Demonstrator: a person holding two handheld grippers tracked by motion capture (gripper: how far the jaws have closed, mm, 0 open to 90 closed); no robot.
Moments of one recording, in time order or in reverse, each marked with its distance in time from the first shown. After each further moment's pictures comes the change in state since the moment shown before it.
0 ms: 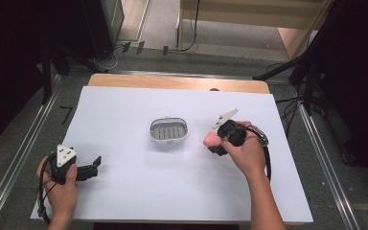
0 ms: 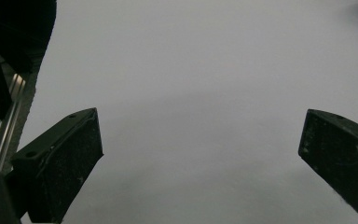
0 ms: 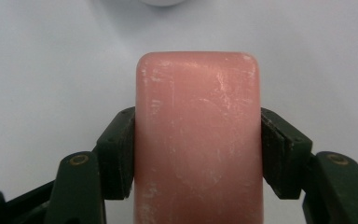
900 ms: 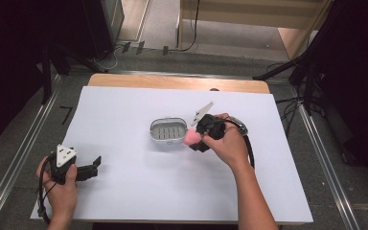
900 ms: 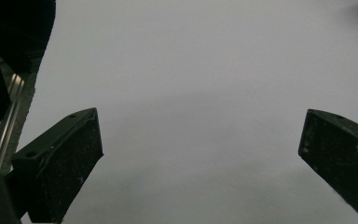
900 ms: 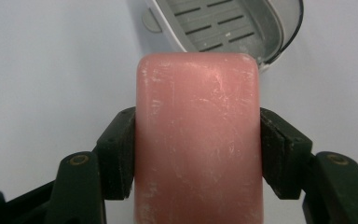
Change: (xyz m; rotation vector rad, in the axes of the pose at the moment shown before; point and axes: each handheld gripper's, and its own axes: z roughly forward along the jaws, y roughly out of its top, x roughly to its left) left arm 0.000 0.000 0.000 0.002 -0.001 0.000; right arm 0.016 0.054 0.016 -0.003 0.109 -0.147
